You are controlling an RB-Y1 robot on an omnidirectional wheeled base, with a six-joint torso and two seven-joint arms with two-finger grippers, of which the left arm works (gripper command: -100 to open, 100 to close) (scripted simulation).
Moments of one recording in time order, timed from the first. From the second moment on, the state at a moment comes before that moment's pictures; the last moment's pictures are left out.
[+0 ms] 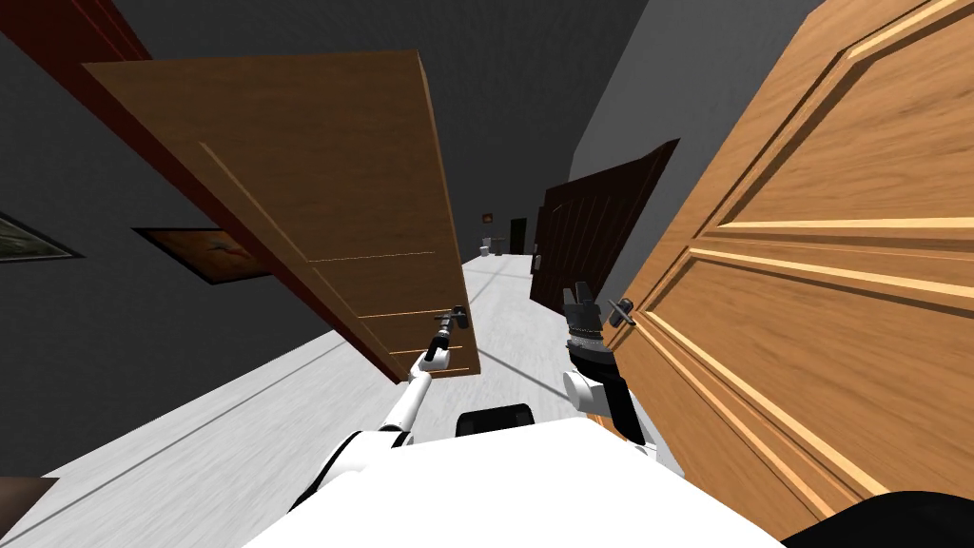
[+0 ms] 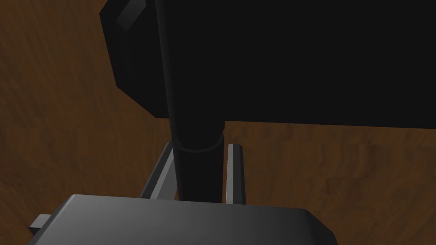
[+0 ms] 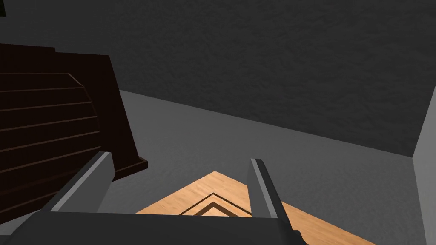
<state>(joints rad) -0.35 0.14 -0.01 -0.85 0.11 -0.39 0.05</state>
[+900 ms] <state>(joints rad) -0.36 0.16 0.07 -0.81 0.13 -0.40 0.03</state>
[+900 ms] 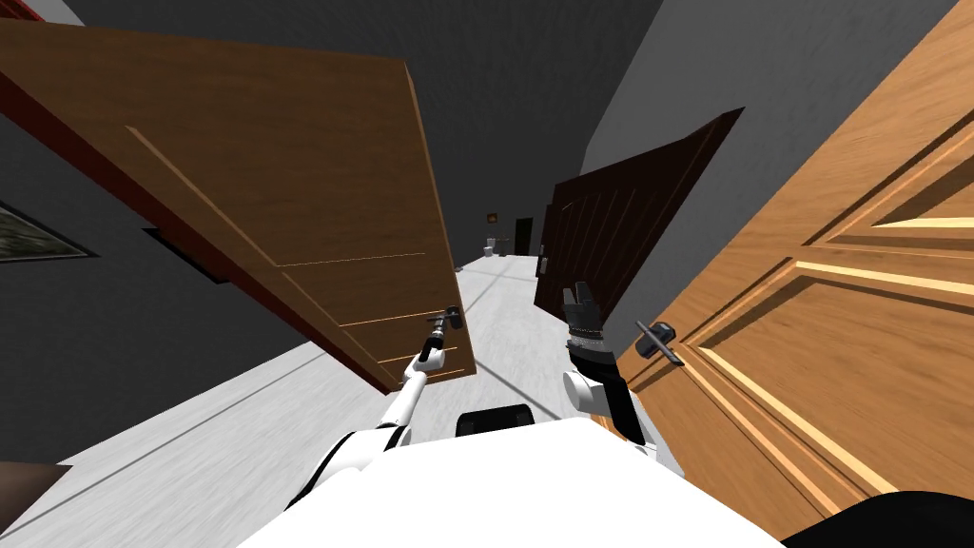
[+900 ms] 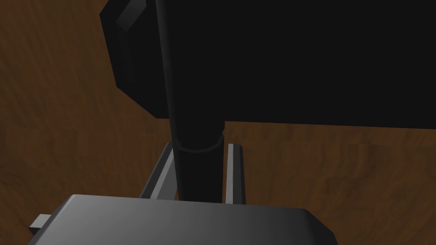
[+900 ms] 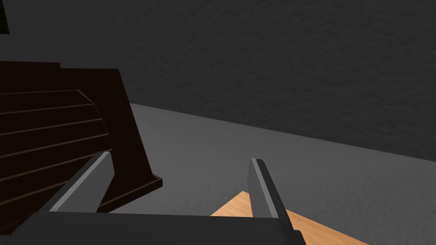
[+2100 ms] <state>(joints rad) -0.34 0.19 0.19 -0.80 0.15 -0.39 0.00</state>
